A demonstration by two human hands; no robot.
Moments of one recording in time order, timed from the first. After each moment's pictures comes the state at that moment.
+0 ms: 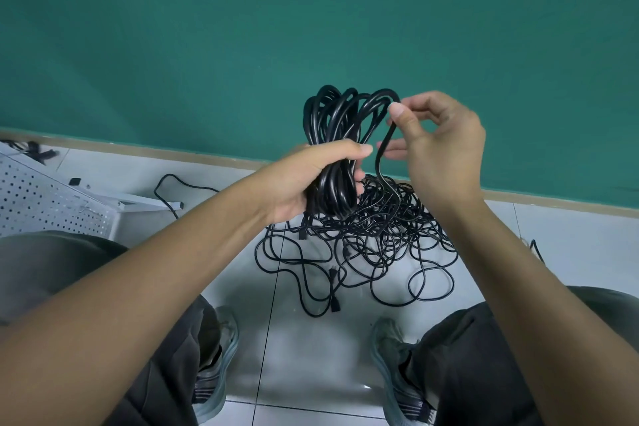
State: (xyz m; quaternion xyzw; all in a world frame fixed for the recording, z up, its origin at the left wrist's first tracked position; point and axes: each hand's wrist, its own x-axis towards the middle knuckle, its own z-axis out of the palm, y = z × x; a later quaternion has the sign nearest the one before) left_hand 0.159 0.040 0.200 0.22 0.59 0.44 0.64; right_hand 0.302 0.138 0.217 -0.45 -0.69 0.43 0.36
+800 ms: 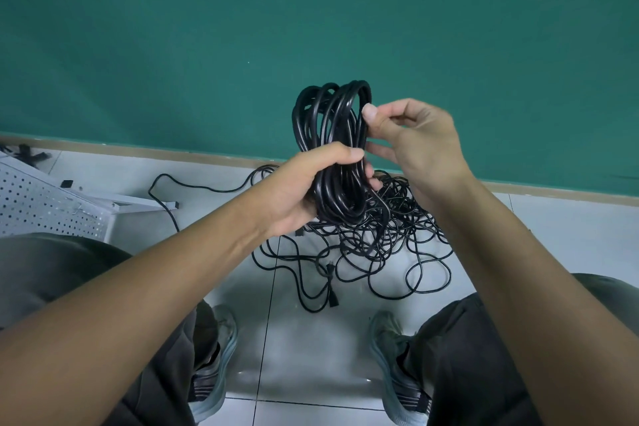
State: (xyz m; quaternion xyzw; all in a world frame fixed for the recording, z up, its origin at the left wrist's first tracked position) left_hand 0.174 0.032 0.191 0.25 0.48 0.49 0.68; right_hand 0.299 0.142 0.214 -0.44 -0.57 0.63 0.30
